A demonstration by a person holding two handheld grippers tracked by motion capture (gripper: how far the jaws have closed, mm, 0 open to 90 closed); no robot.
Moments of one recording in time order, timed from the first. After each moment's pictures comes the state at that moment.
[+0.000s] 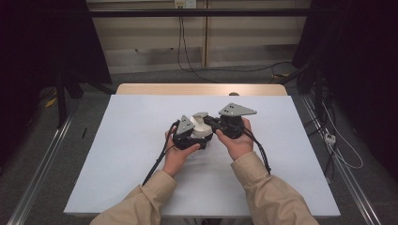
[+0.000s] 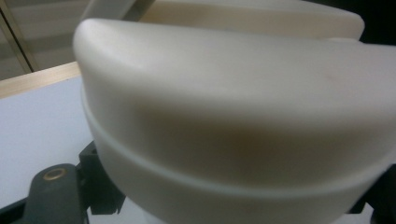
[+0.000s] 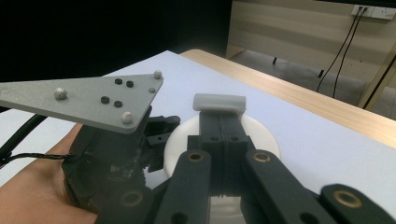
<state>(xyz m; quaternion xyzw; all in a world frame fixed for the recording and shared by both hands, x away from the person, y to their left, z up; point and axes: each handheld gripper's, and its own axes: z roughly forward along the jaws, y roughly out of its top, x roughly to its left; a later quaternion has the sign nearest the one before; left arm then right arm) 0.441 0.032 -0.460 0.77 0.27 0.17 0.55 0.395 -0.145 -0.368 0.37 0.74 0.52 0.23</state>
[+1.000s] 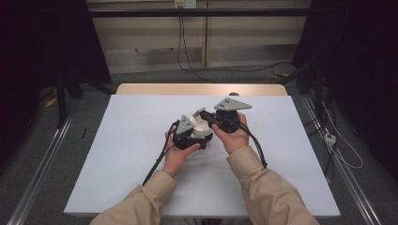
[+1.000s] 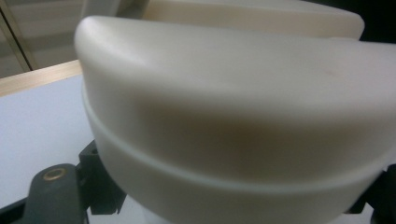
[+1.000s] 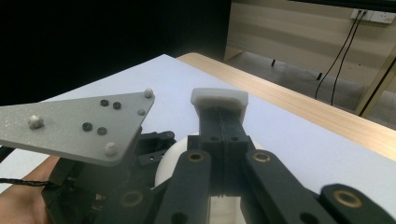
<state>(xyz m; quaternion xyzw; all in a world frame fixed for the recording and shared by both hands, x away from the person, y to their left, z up) 0.442 0.031 -0.461 0.77 0.28 0.16 0.56 0.411 -0.137 -0.364 0.37 0.74 0.52 0.23</state>
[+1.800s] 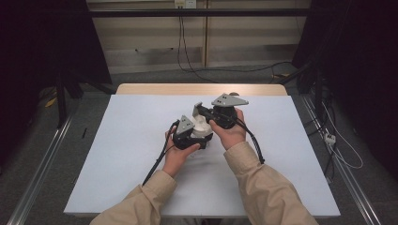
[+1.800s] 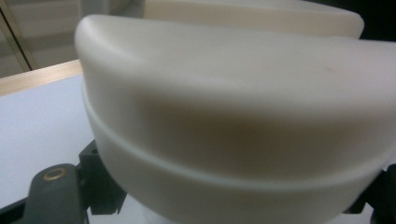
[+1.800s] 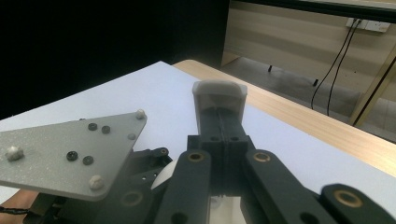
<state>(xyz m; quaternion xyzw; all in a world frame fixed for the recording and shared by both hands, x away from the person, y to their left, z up) 0.442 0.032 -0.461 0.77 0.28 0.17 0.55 0.422 -0.131 -0.359 0.36 0.73 0.52 0.24</state>
